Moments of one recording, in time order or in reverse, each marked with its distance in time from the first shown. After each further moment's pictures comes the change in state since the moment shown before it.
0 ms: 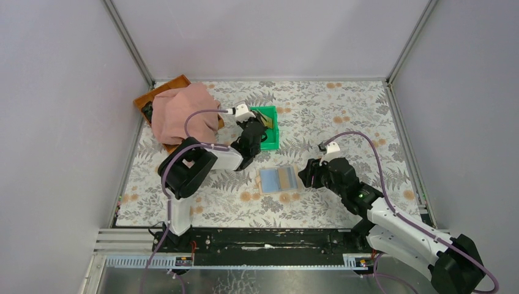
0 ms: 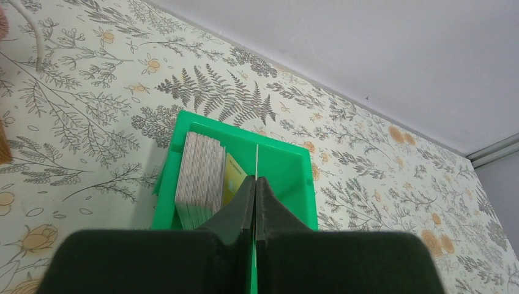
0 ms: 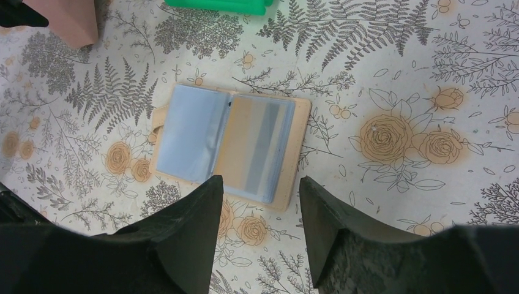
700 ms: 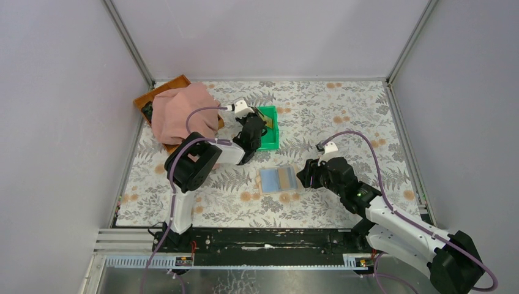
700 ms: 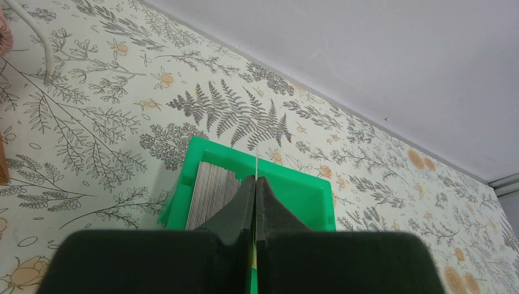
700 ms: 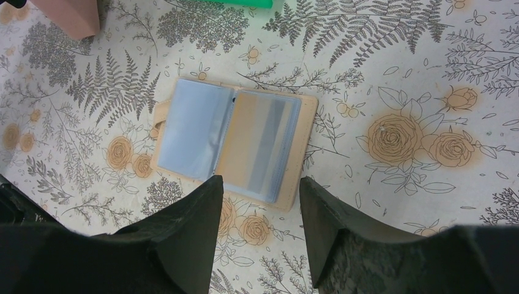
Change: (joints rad) left arm 0.047 0.106 0.102 0.013 -0.026 -0.001; right arm 0.000 0.035 0.000 0.020 -0.026 -0.006
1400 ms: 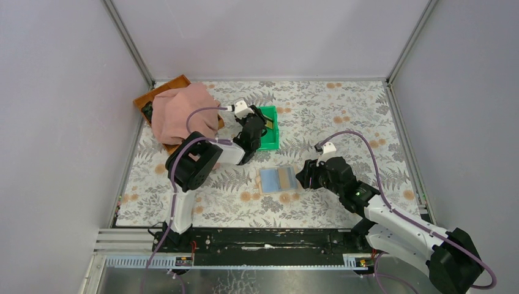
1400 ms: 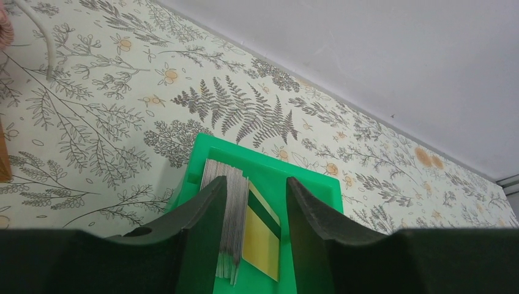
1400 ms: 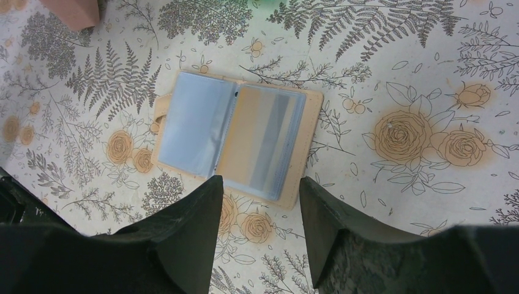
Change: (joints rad) left arm 0.011 0.019 0.007 -0.005 0.006 -0.006; right arm 0.000 0.026 0.000 0.008 -0.019 -0.001
